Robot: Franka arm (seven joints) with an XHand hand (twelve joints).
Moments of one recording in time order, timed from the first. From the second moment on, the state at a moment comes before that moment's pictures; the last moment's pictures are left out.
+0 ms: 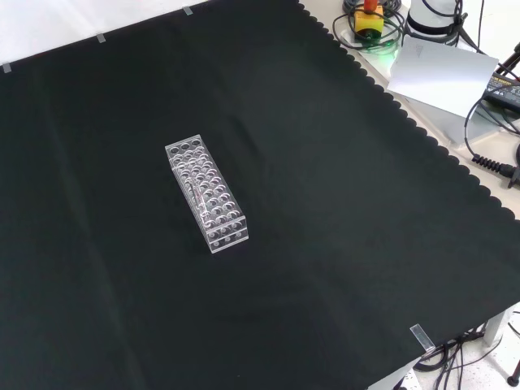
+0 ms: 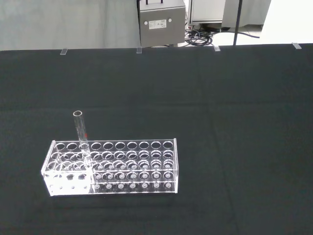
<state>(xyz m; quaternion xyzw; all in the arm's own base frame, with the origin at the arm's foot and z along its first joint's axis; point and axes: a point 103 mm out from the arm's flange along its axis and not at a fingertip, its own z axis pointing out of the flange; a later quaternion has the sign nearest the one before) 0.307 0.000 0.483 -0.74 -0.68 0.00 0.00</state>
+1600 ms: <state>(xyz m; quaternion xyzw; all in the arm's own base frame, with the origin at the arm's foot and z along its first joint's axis) 0.404 0.003 0.444 -0.70 -0.72 0.00 0.05</state>
